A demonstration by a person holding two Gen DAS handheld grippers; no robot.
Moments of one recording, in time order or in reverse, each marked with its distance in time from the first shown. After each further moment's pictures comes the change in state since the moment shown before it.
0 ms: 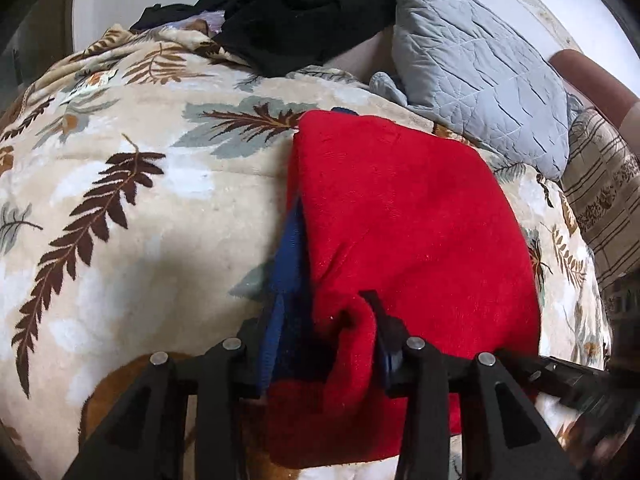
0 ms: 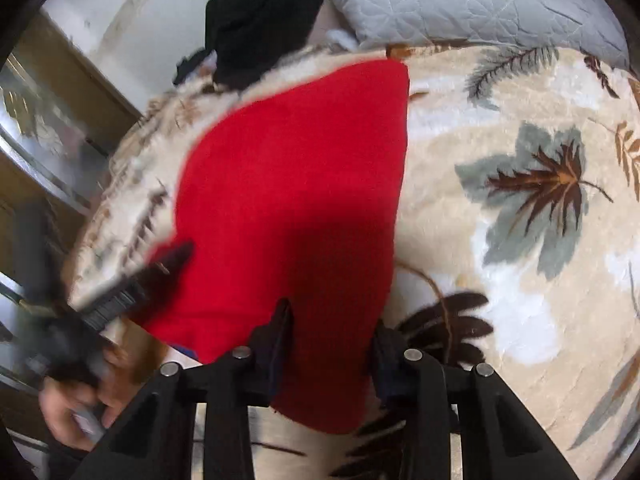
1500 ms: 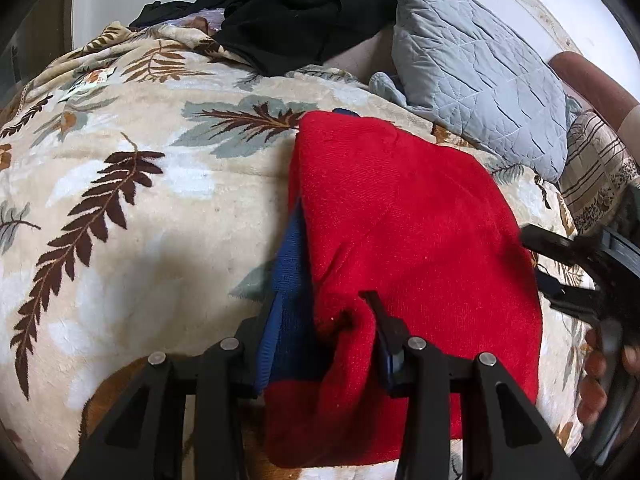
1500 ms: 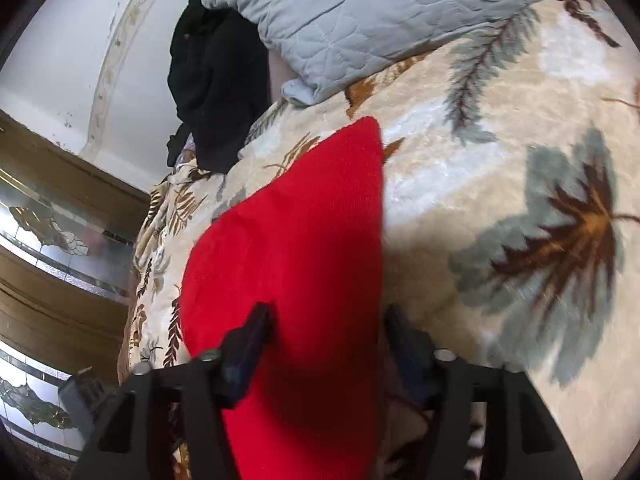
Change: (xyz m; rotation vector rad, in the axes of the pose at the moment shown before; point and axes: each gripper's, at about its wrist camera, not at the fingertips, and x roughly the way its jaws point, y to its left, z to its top) left arm -0.002 0.002 -0.001 -0.007 0.011 -0.004; right arm 0.002 -0.029 0.061 0.191 -0.139 0.121
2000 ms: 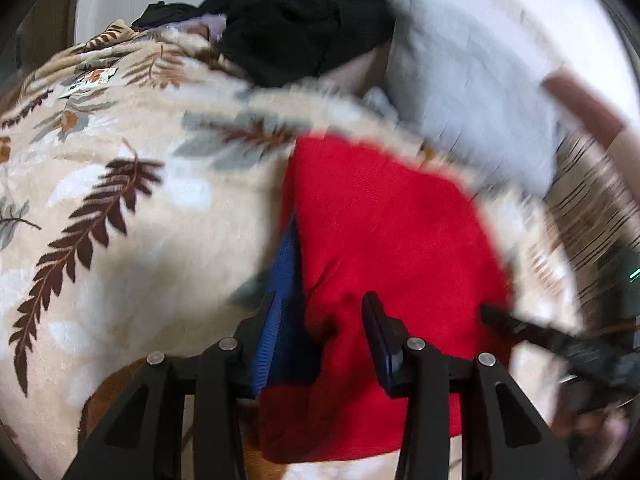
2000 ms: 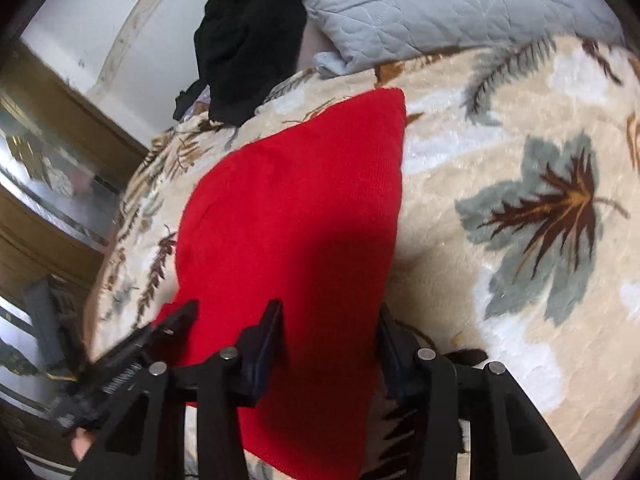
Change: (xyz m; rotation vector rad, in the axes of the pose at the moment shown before) left arm -0.026 0.009 0.009 -0.068 -0.077 -0.111; right arm -0.006 0.023 -0.042 -0.190 0.045 -0.107
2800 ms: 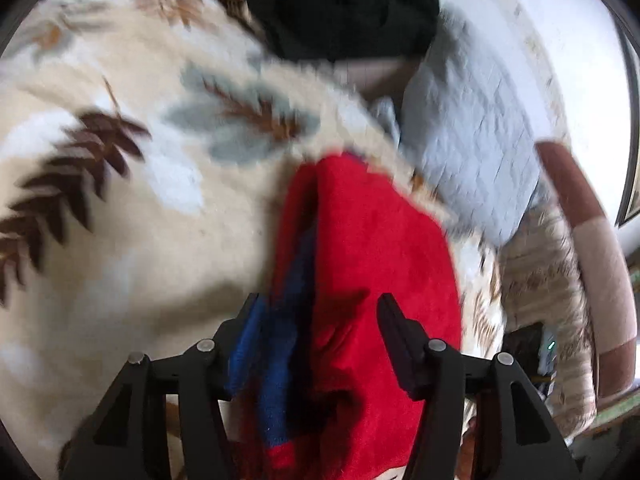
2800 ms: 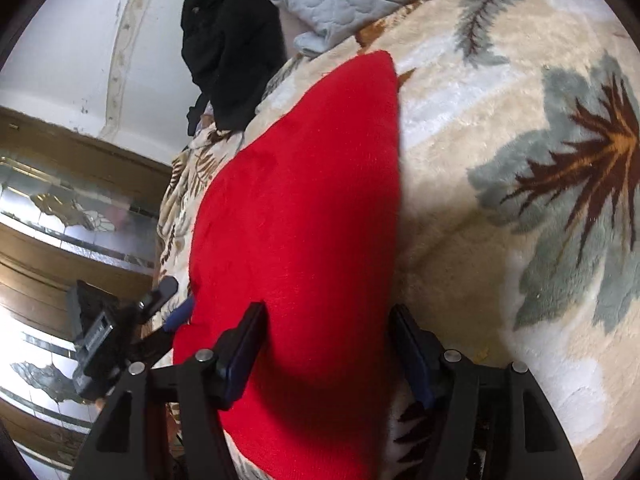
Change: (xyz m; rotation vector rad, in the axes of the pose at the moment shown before) left arm 0.043 0.044 0.030 -0.231 0.200 -0.201; right arm 0.028 -0.037 0.014 0.184 0.086 0.223
